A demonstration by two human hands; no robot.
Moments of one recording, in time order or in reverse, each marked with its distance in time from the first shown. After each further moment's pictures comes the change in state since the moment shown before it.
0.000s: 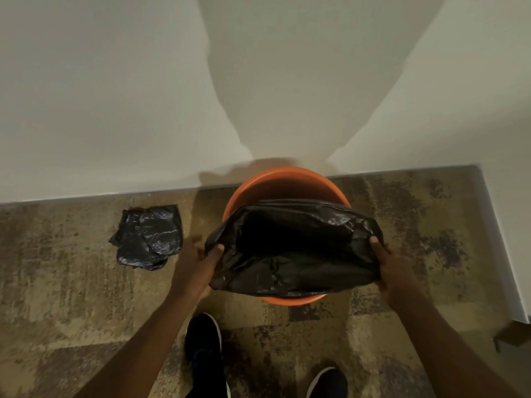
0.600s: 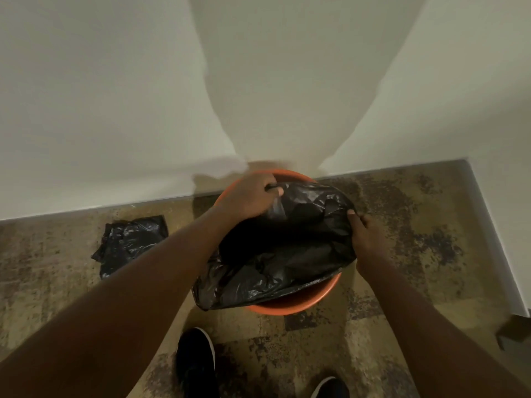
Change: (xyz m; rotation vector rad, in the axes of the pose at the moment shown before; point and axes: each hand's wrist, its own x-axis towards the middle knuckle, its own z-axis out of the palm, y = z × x) left_hand 0.072 0.152 0.092 0.610 -0.302 0.737; right_hand 0.014 -0.034 0.054 -0.250 0.137 -0.243
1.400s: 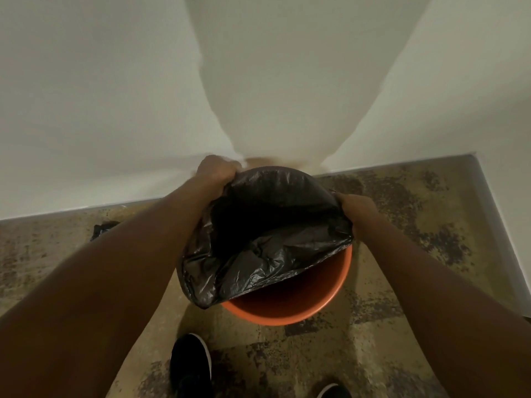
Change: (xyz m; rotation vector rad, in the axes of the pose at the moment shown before) left_hand 0.051 -0.054 -0.016 -0.491 0.206 -0.634; right_hand 0.069 -0.032 0.033 -0.137 -0.068 0.251
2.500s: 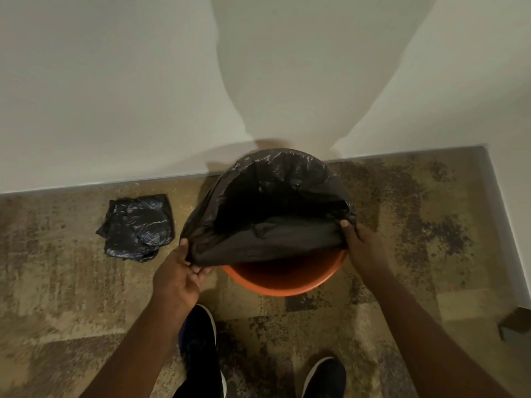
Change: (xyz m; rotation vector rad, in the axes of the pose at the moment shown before) left_hand -0.173 -0.165 -0.028 -1.125 0.136 -0.467; right_hand -0.077 0.097 -0.019 -0.275 0.005 -0.399
